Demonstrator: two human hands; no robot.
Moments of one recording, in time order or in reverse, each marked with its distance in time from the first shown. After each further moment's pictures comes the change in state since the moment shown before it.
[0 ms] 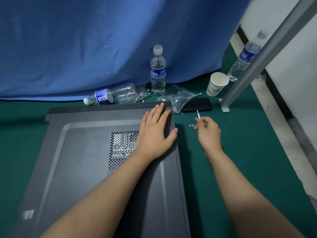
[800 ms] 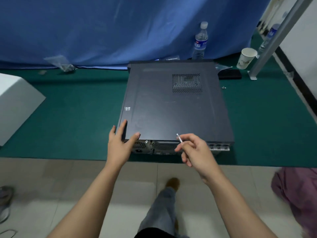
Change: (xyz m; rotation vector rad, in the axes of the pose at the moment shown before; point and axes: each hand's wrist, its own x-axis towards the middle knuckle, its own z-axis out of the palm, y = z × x) left_hand -0.349 -0.120 -0.086 -0.435 0.227 -0.649; right_hand -0.369 0.000 0.014 0.239 -0.595 0.067
